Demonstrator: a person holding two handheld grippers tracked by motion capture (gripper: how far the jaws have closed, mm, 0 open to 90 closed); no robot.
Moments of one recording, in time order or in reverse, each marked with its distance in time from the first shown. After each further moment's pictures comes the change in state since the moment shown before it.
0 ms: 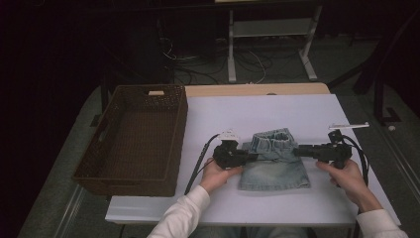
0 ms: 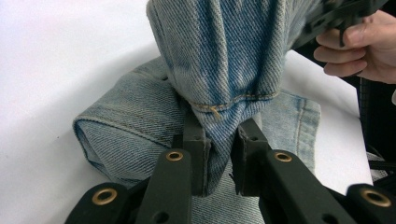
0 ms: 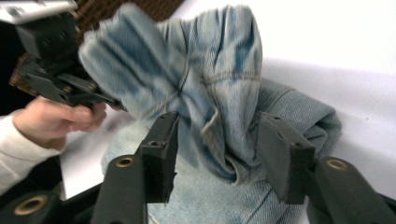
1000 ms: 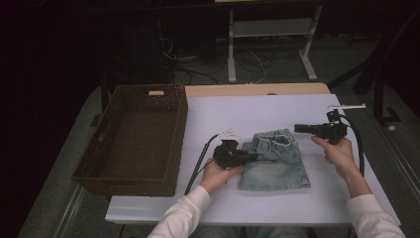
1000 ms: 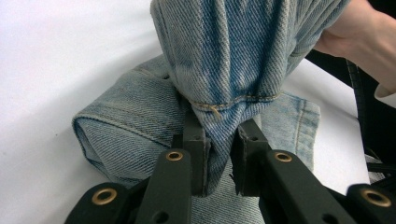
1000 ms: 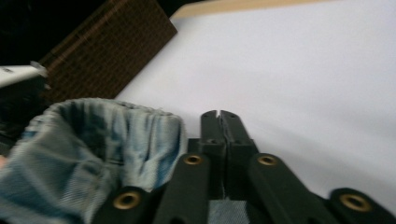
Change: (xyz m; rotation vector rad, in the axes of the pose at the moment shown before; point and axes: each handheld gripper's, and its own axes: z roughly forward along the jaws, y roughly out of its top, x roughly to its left) left arm 0.000 0.000 0.000 0.000 0.001 -0.019; right arm -0.041 0.050 0.019 -0.065 -0.005 -0.033
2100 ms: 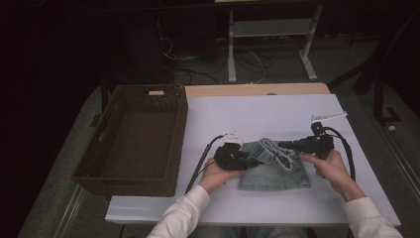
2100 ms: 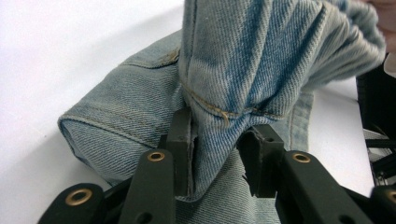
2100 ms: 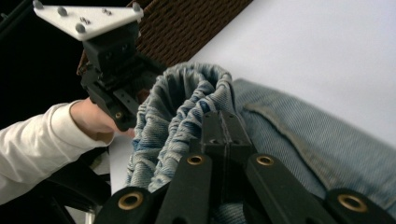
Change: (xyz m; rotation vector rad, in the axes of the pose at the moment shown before) left arm -0.009 0.002 -0.001 0.064 -0.010 0.080; right arm 0.065 -0.024 0.016 0.126 0.217 -0.056
